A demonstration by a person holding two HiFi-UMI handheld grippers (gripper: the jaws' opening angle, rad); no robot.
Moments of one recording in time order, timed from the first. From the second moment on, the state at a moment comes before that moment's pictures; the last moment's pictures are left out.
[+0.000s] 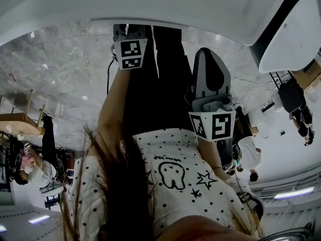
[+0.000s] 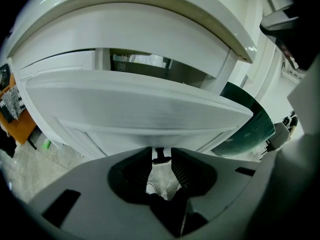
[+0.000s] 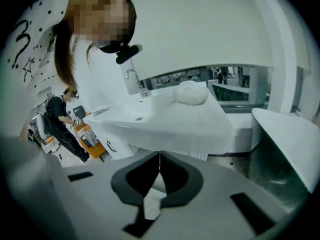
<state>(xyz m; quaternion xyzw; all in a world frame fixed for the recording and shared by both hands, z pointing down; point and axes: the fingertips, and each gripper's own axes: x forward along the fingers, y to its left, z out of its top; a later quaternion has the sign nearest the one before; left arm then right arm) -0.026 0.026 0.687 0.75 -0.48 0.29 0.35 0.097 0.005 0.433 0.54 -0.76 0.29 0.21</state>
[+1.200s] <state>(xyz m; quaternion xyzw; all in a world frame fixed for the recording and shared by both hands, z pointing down) -0.013 0.003 0.680 0.75 -0.49 0.27 0.35 0.099 0.009 0.437 0.55 -0.76 0.29 0.21</state>
